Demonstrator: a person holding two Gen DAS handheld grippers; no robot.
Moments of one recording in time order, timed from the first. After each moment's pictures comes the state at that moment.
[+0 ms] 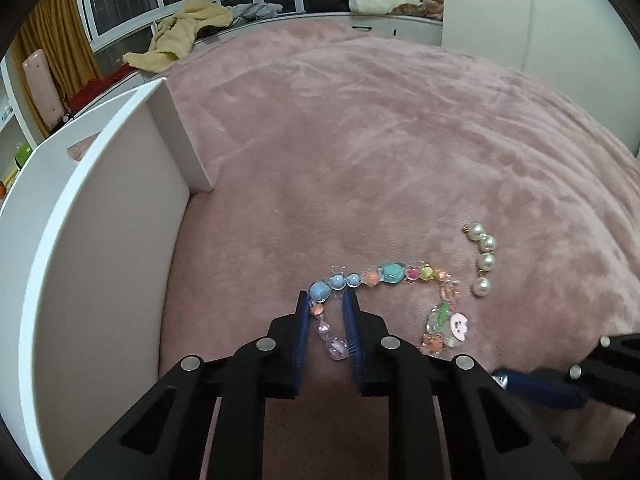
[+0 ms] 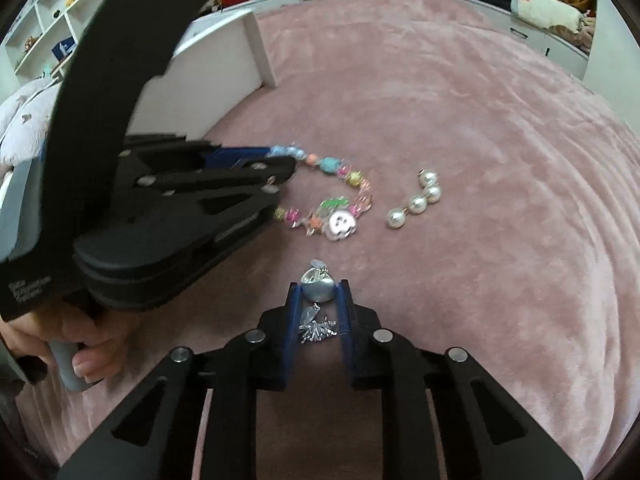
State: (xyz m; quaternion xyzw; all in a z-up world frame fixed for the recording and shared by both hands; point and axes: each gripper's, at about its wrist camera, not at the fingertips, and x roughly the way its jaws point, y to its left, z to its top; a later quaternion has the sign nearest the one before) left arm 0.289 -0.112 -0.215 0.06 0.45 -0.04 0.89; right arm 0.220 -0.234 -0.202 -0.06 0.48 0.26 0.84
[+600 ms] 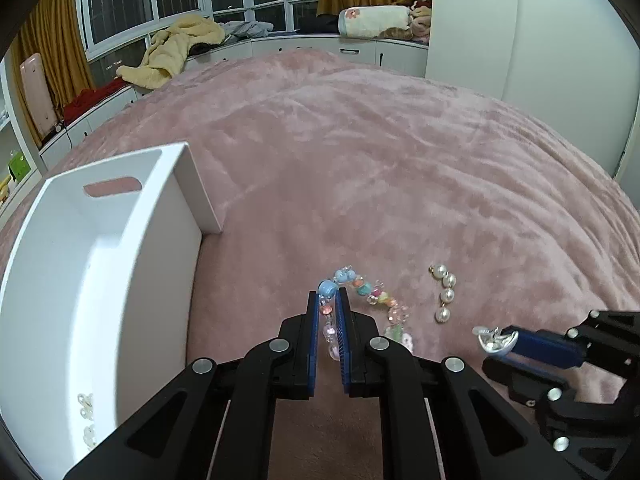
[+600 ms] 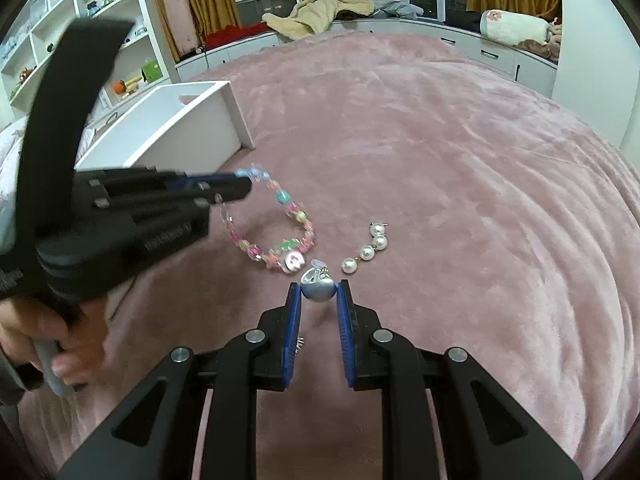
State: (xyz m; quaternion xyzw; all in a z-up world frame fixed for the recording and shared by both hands) left arm 0.281 -0.105 -0.167 0.05 0.42 -0.07 0.90; right arm 0.216 -0.259 -0.169 -0.04 0.43 0.23 0.87
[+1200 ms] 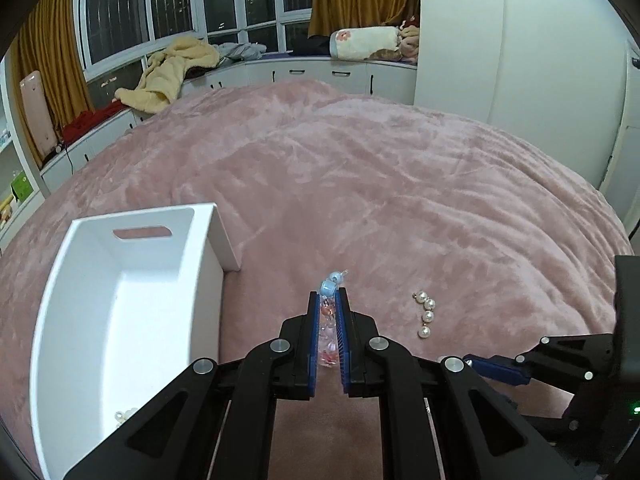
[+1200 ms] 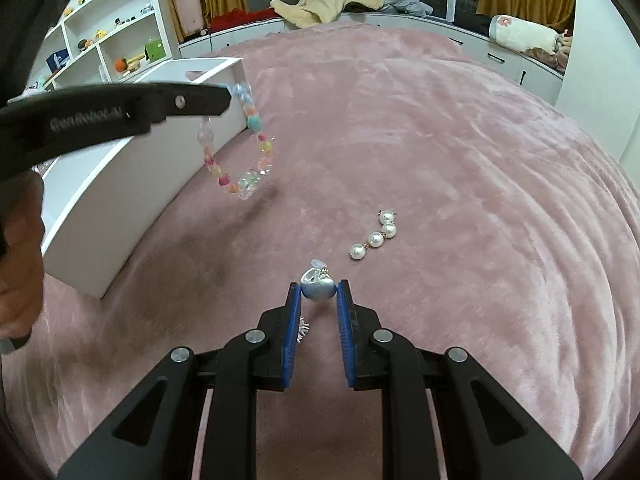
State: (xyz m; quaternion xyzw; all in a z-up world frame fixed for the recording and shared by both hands) left arm 0.264 -0.095 -0.115 0.06 0.39 -0.09 0.92; right arm 0.209 -0.249 -0.171 -0.07 0.43 0.23 0.87
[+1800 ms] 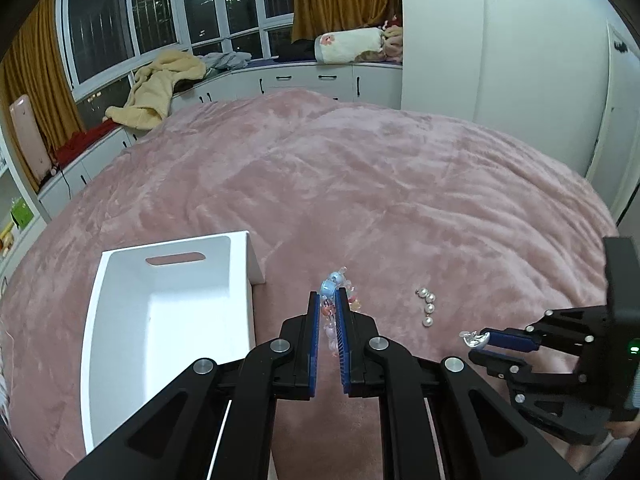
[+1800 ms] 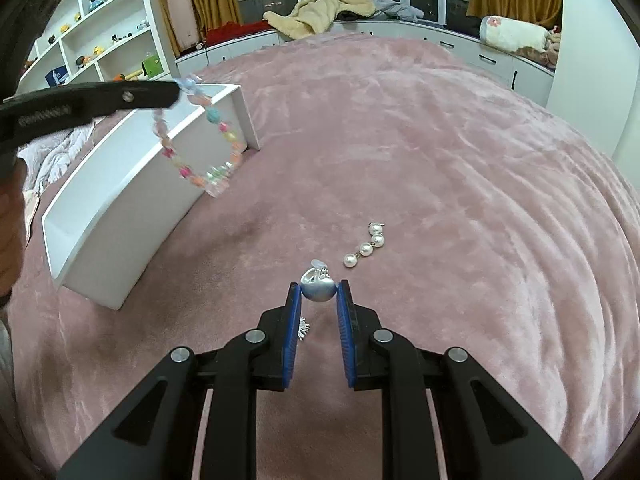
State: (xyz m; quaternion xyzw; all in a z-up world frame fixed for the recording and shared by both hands) left arm 0.253 -0.070 -0.068 0.08 0.39 -0.11 0.91; right arm 0.201 -0.259 -0.149 -0.05 0.43 0.22 0.87
